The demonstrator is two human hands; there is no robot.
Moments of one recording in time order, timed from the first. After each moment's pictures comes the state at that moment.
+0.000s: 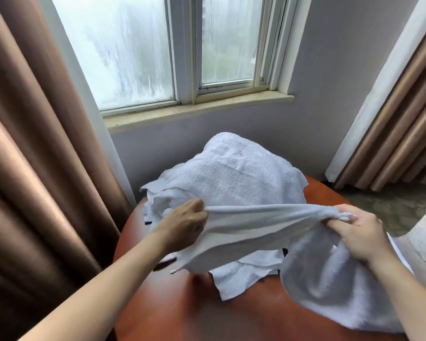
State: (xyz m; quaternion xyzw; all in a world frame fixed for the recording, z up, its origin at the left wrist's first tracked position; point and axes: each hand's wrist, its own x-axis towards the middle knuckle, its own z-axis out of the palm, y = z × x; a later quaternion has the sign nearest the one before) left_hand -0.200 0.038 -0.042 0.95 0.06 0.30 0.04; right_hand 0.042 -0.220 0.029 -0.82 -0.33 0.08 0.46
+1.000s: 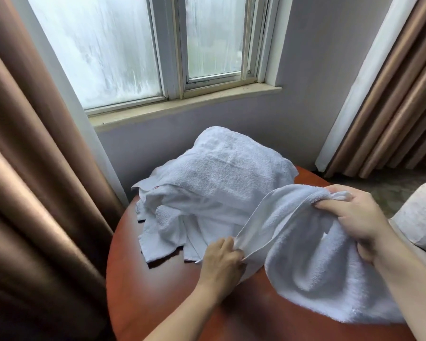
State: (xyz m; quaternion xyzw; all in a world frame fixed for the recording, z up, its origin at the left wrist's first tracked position) left_hand -0.152 -0.075 -0.125 0.95 0.20 0.25 0.08; right_hand 0.022 -0.219 0.055 -0.74 -0.26 0.17 0.59
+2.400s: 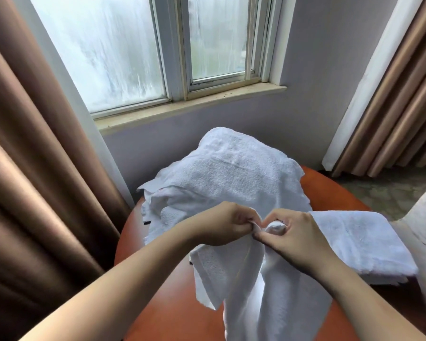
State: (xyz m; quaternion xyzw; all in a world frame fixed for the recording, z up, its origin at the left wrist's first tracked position) left_hand -0.158 -0.036 0.033 0.92 0.08 0.03 0.39; right_hand -0.046 -0.186 0.028 -0.80 -0.45 0.11 0.38
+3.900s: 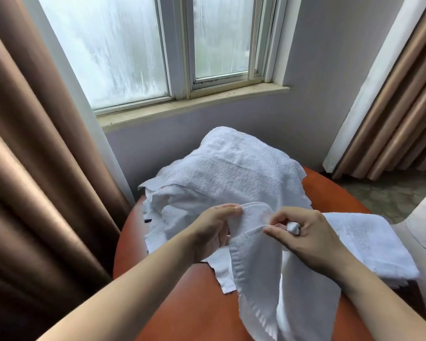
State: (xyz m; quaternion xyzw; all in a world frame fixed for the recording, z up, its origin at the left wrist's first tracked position) left_hand -0.166 -0.045 0.014 0.51 0.25 0.09 0.82; right_hand -0.031 -0.194 0.032 -0.72 -0.55 0.09 0.42
